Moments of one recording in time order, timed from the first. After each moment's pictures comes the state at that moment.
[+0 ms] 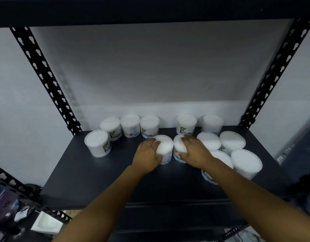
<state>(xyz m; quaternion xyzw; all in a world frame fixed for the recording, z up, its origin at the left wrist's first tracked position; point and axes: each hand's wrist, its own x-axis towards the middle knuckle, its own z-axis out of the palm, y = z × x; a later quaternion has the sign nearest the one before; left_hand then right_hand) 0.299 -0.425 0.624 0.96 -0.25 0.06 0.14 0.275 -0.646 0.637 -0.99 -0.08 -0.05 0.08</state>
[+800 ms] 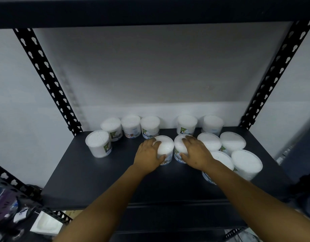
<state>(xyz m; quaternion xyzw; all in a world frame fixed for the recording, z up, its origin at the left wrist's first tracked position) 0.299 -0.428 0.625 0.96 -0.23 0.07 0.14 0.270 -0.644 0.636 -0.99 -0.07 -0.06 0.07</state>
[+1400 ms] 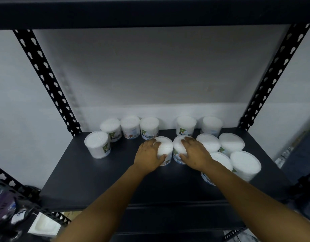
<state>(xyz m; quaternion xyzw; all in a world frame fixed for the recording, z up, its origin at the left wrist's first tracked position) 0.302 -0.431 0.623 0.96 -0.23 0.07 0.14 0.272 -0.645 0.635 -0.99 -0.07 -0.05 0.06</state>
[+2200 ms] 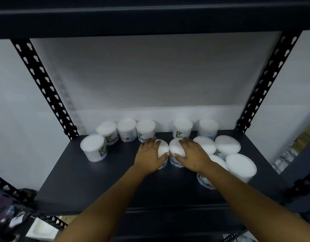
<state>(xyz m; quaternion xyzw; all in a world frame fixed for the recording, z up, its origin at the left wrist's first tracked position) 0.305 -0.452 0.631 0.96 -0.23 0.09 0.14 0.274 -0.658 0.637 -0.99 -0.08 -0.08 0.11</state>
